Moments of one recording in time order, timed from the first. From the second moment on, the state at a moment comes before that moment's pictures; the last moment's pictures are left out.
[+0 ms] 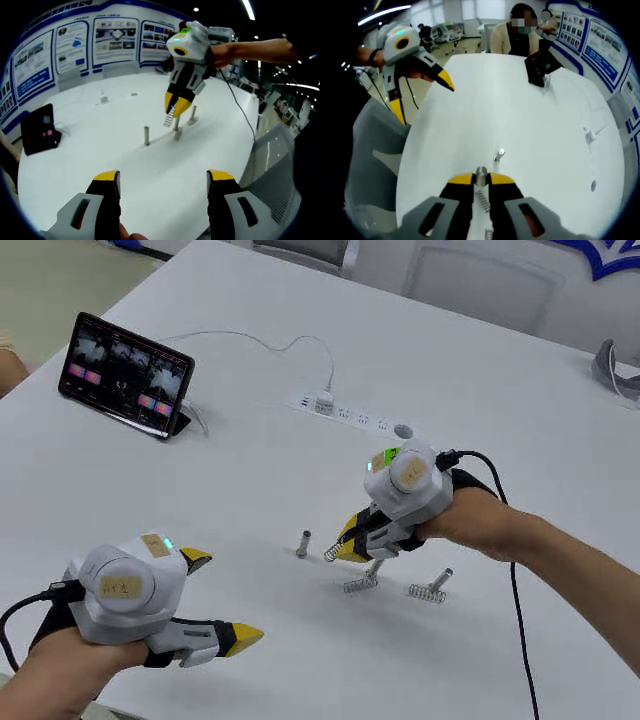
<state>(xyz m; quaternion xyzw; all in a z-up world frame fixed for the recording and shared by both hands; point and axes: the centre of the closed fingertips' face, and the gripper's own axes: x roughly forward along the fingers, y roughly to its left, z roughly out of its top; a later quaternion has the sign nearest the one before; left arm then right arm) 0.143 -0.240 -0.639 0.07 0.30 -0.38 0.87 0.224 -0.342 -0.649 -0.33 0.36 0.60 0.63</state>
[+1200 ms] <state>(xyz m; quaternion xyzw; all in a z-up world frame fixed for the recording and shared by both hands) 0.145 -0.221 -0.640 0.06 0.31 -0.36 0.88 0.259 -0.312 -0.660 -0.35 0.36 0.61 0.61</state>
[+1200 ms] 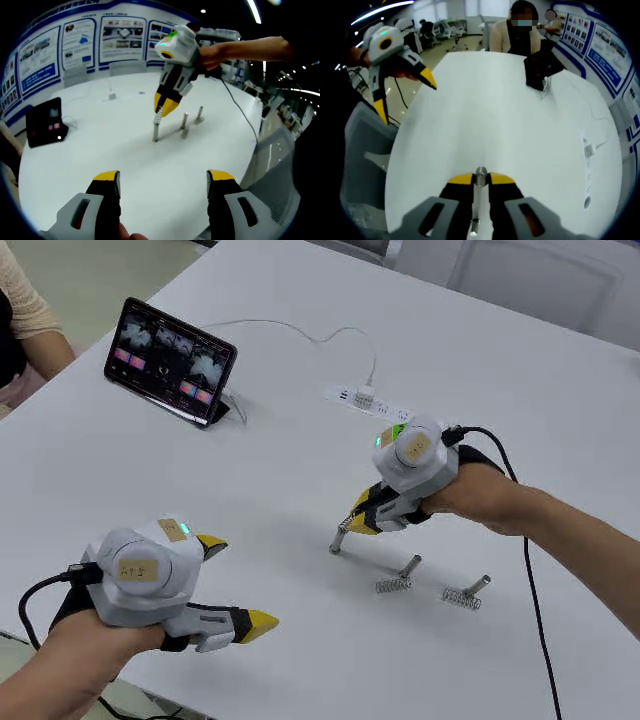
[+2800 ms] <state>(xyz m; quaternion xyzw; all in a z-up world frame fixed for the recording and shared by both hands) 0.142 -0.206 -0.640 0.05 0.31 -0.34 0.89 0.255 -0.299 -0.709 -0.40 0.37 0.62 0.57</state>
